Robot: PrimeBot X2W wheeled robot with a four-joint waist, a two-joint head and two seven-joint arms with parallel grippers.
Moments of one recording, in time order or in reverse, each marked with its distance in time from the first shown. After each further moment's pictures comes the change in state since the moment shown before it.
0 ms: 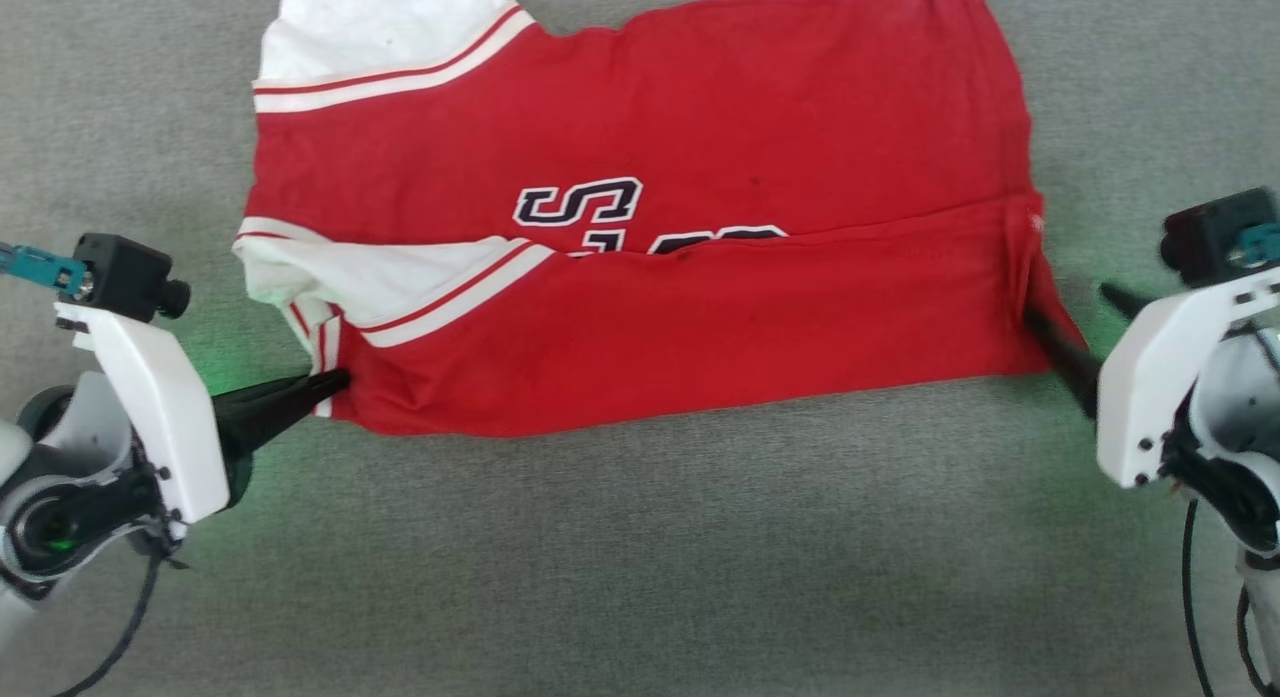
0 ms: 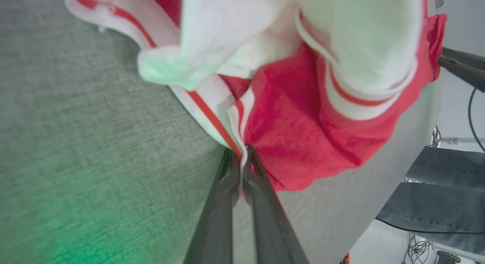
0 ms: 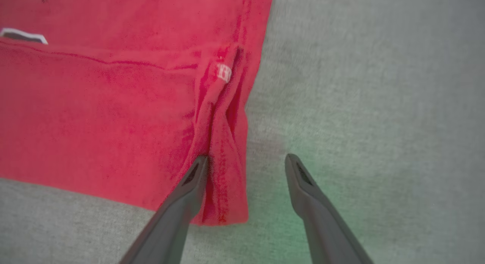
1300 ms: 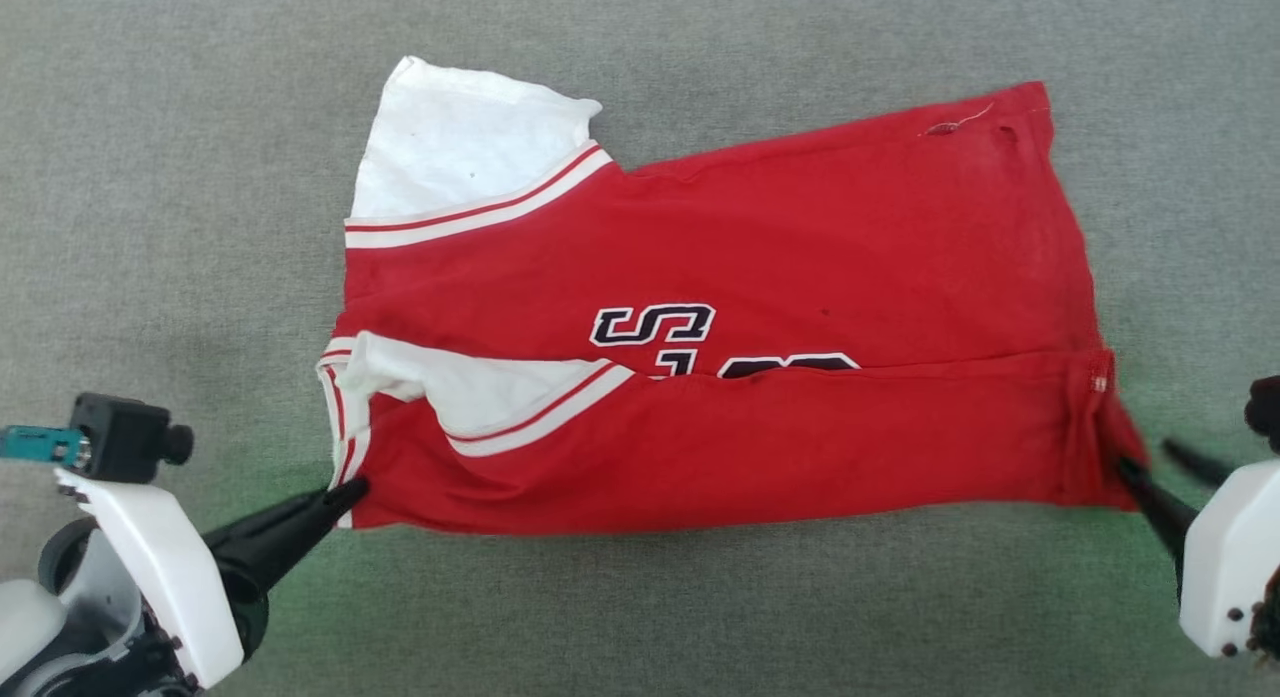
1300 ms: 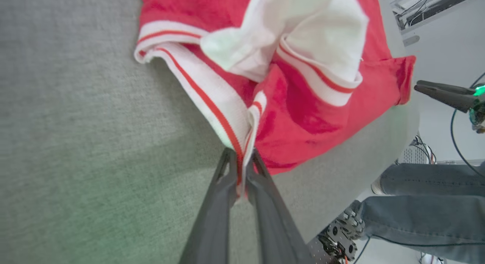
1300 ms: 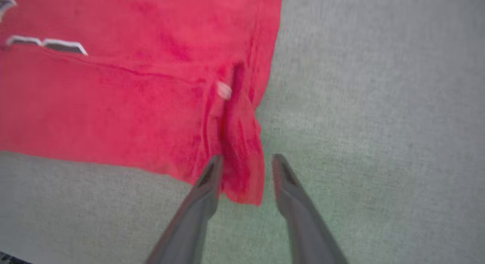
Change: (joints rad) left arm 0.261 0.110 -0.008 -0.238 0.047 0.005 -0.330; right arm 0.367 0.004 -0.185 -0.290 0.012 0.000 0.095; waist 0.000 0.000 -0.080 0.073
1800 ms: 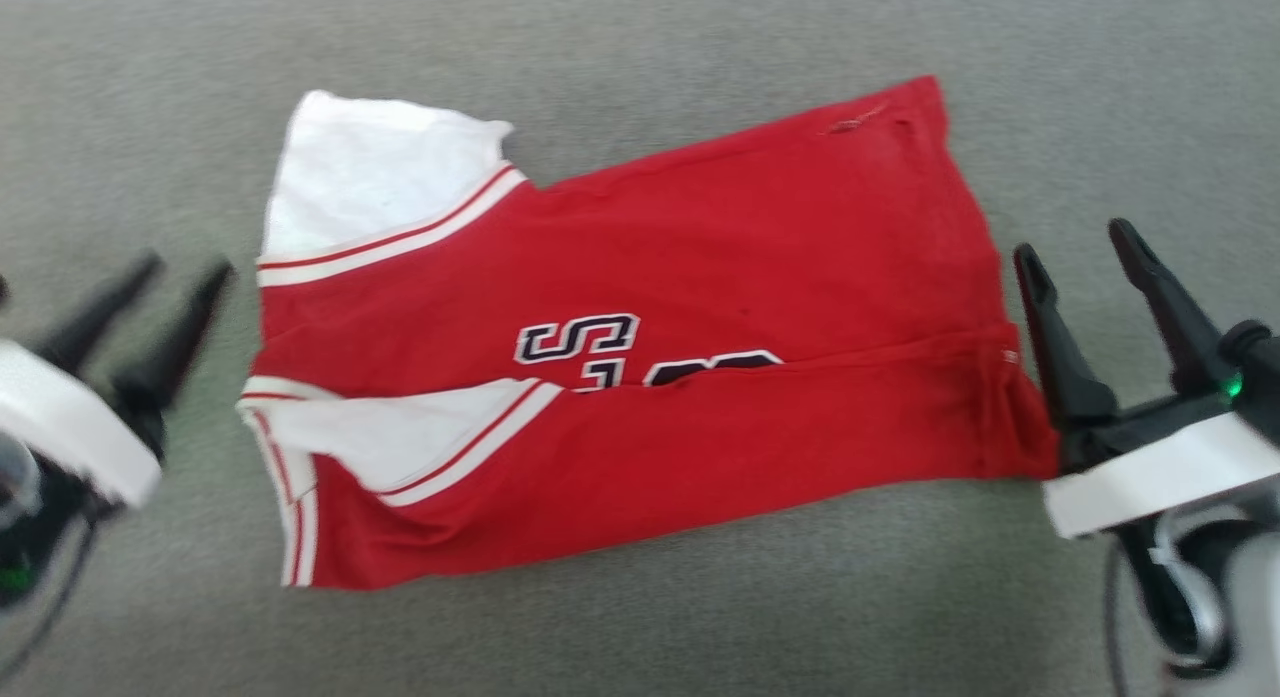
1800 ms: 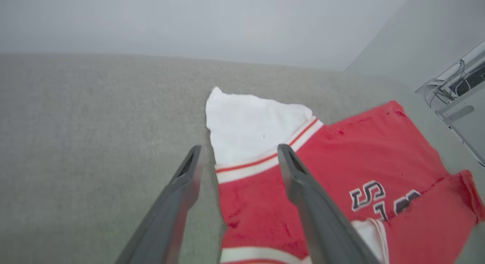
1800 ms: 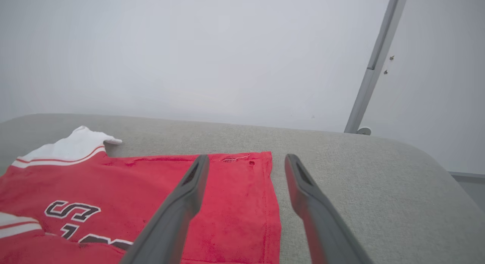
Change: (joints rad) left arm -0.097 -0.031 0.125 0.143 0.118 0.123 -0.234; right arm -0.164 0.141 0.136 0.107 -0.147 0.000 -0.739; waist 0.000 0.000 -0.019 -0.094
